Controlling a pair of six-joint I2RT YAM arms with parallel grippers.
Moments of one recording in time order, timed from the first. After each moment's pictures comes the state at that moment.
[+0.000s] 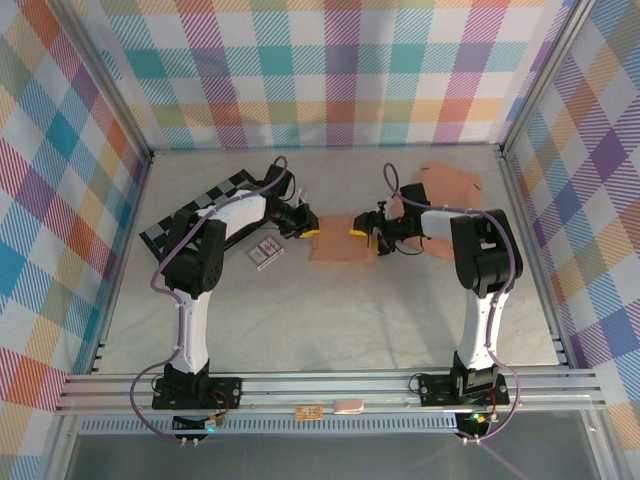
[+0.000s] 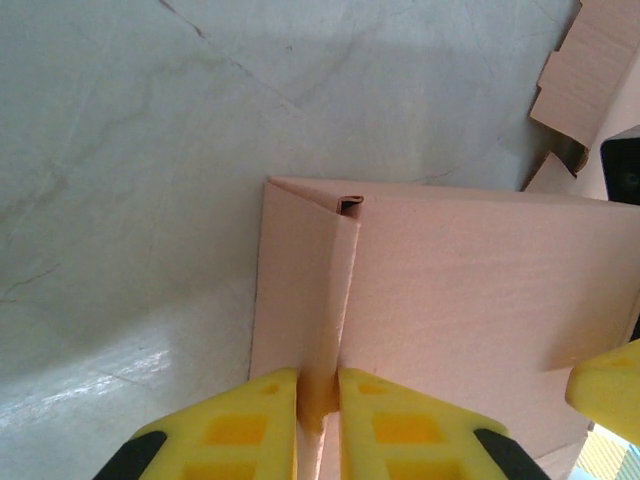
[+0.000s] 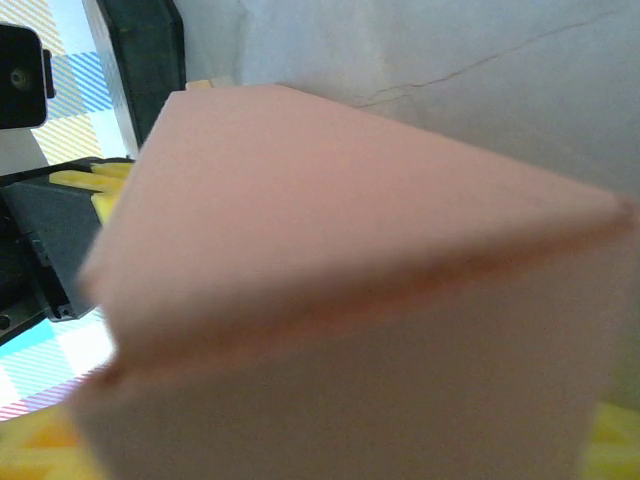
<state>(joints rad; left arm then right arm) -0.36 2.14 1.56 -0.55 0.60 -0.58 0.24 2.04 1.18 -0.17 -0.97 0.70</state>
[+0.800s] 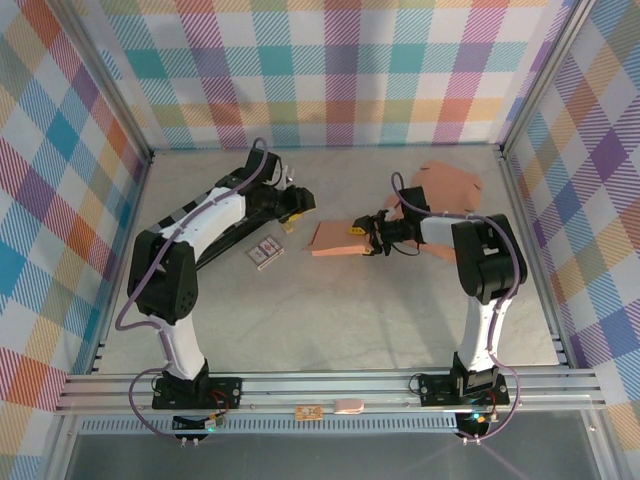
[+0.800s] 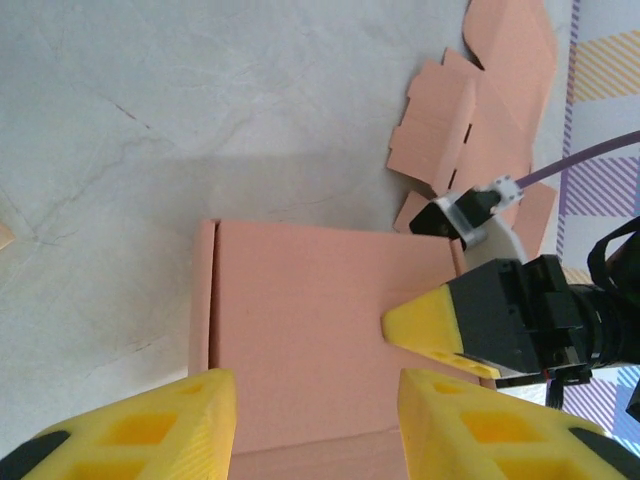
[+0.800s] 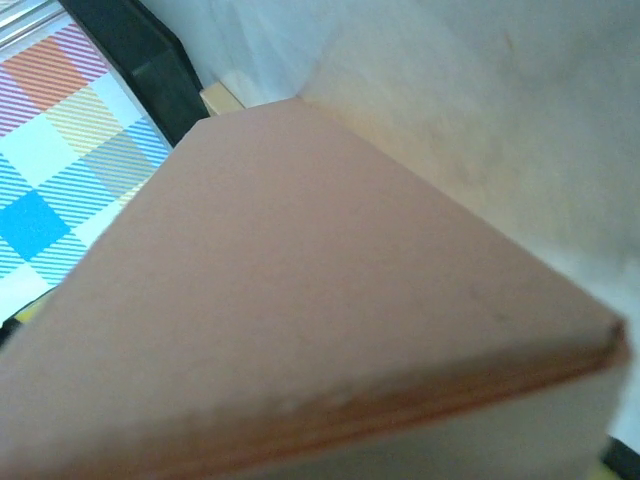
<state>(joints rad) -0.36 1.85 1.49 -0.55 0.50 -0.62 0.26 1.96 1.10 -0.09 -1.02 1.21</state>
